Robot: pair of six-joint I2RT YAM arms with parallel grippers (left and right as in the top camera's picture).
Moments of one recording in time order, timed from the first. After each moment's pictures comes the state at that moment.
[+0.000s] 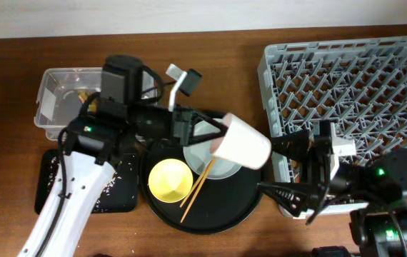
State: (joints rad) left arm -0.34 1.38 1.39 -0.64 1.29 -0.38; right arm 0.03 0.72 0.81 -0.11 -1.29 0.36
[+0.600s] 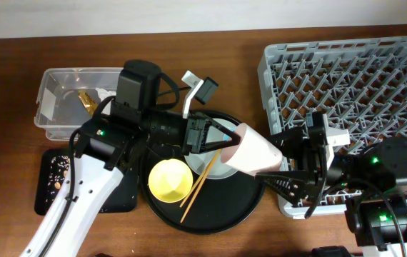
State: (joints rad) left arm -0.42 1.38 1.39 -0.64 1.22 -0.38; right arm 0.05 0.79 0.81 -0.01 -1.35 0.40
